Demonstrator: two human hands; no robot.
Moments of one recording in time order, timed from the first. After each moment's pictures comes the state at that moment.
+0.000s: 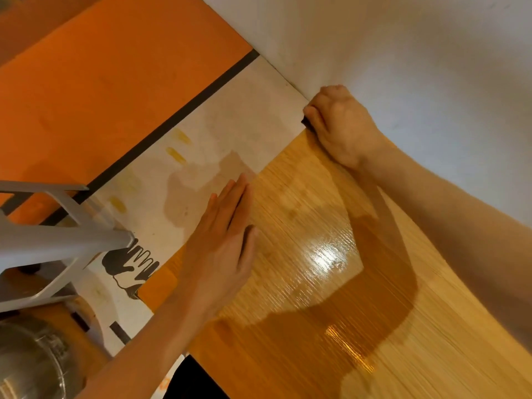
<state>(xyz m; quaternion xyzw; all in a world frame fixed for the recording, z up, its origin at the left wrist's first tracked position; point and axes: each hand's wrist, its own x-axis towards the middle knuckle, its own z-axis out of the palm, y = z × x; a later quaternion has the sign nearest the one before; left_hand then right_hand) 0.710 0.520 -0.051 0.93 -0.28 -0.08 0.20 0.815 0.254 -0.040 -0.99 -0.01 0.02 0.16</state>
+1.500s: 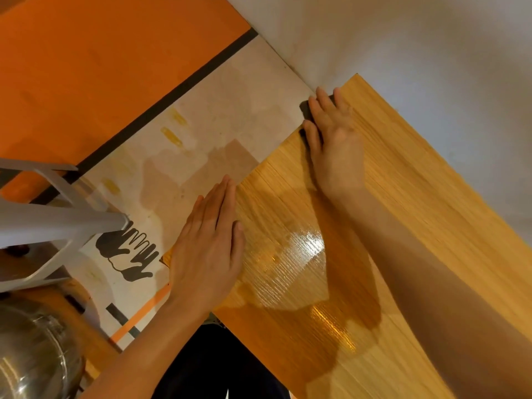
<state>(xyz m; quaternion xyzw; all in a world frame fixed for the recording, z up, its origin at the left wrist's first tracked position) 0.681 0.567 -0.058 0.95 -0.22 -0.08 0.18 0.751 0.335 -0.047 -0.96 0.12 -0.07 0.23</state>
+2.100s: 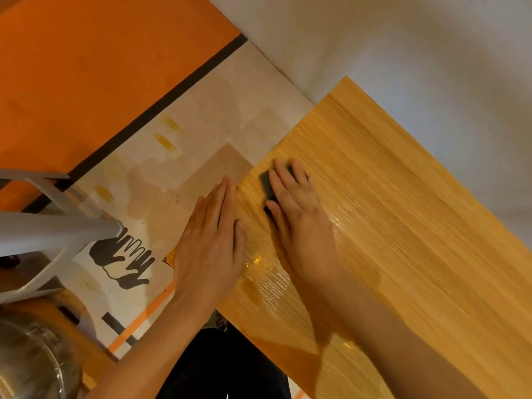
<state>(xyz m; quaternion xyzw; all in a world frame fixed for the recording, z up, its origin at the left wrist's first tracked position) 0.681 0.567 -0.060 0.95 -0.22 -0.07 0.19 0.663 0.411 -0.038 -0.97 0.06 -0.05 0.25</state>
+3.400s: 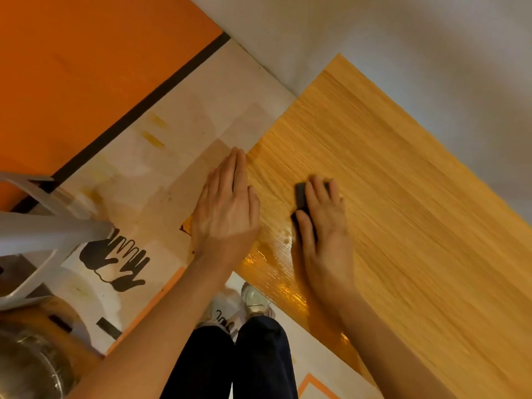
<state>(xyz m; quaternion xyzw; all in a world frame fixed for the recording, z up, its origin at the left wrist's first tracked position) 0.682 0.565 -0.061 0.96 -0.21 -0.03 0.19 0.585 0.438 -0.037 -0.93 0.21 -0.06 0.30</state>
